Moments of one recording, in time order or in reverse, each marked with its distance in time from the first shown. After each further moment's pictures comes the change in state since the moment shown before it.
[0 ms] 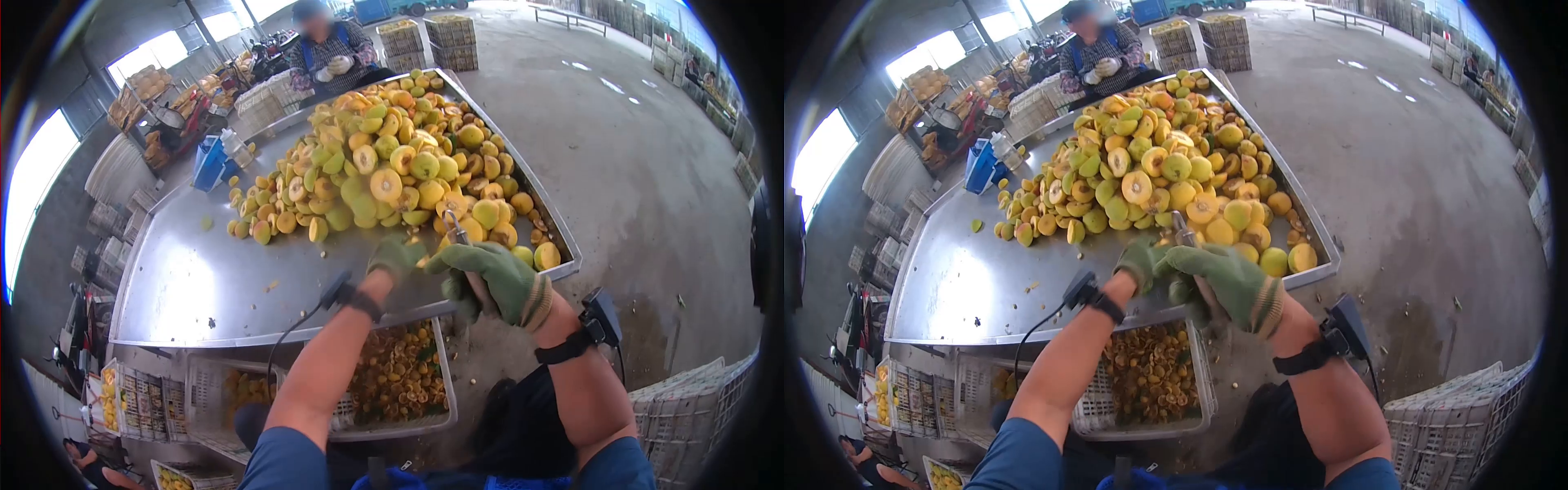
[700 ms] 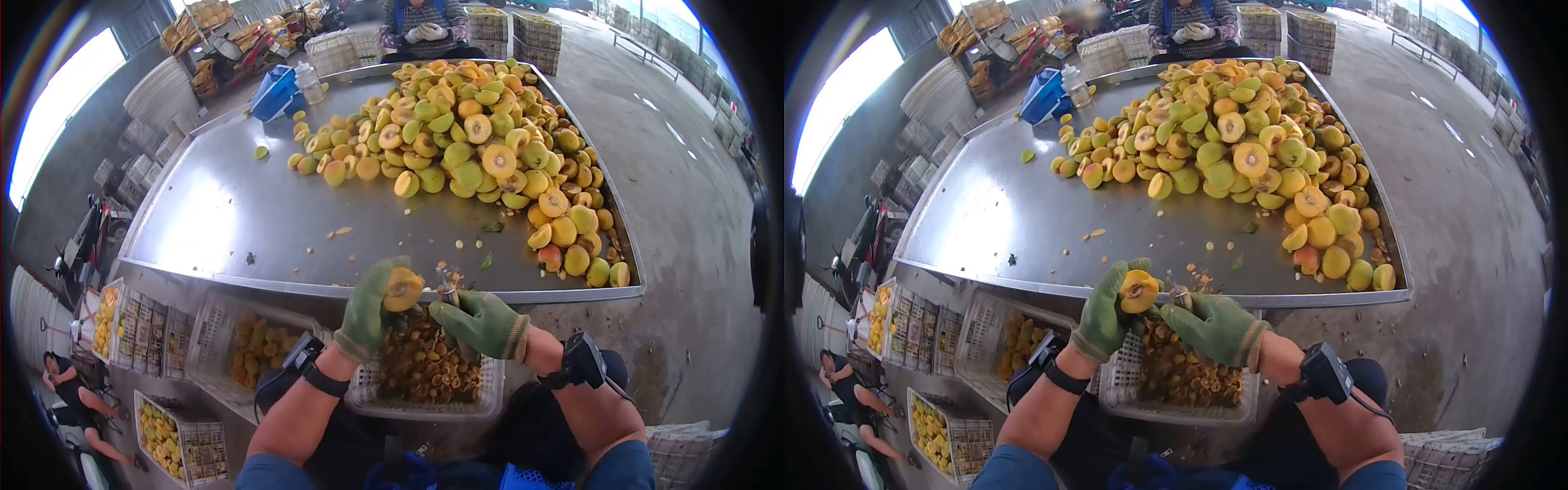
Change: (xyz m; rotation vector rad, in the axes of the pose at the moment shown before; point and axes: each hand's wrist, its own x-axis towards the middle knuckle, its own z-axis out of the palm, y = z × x) left_hand -0.255 0.070 -0.152 -0.772 0.198 -0.129; right_hand 0.055 0.063 0.149 -0.454 -0.262 0.200
